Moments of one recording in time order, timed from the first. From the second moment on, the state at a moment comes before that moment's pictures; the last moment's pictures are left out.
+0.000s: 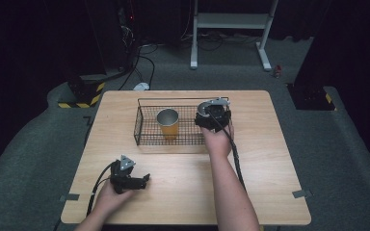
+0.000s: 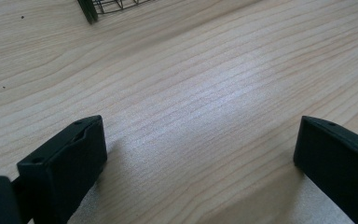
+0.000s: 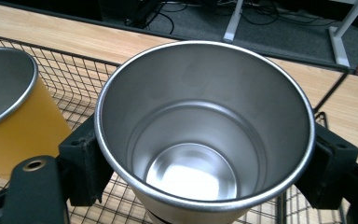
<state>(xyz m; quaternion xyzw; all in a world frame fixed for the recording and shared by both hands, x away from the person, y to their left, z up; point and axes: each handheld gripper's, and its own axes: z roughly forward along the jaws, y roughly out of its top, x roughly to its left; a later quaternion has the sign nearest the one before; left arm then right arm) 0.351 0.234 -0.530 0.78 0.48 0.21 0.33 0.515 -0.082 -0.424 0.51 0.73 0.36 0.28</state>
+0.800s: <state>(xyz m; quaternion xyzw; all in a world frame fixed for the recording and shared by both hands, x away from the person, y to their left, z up) 0.351 0.234 -0.530 0.78 0.48 0.21 0.33 0.536 -0.080 -0.453 0.54 0.75 0.31 0.23</state>
